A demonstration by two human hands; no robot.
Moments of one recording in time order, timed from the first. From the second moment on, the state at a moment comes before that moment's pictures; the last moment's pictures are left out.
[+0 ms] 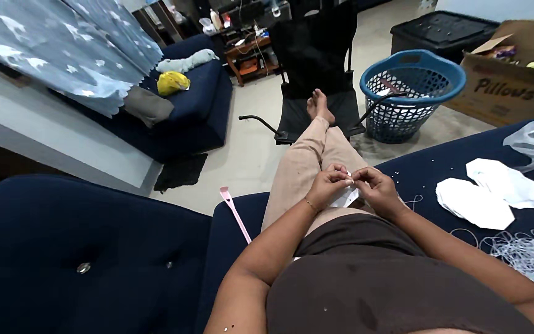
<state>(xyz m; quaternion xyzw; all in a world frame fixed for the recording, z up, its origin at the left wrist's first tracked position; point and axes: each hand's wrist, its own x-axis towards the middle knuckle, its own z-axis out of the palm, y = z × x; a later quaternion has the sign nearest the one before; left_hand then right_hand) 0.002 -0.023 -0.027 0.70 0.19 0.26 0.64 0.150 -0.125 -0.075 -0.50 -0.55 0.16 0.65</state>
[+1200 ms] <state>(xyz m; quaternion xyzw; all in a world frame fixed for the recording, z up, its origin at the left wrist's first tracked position) 0.004 -0.026 -0.010 0.81 0.27 0.26 0.45 0.156 -0.143 -0.040 -0.38 -0.59 0.38 0.60</state>
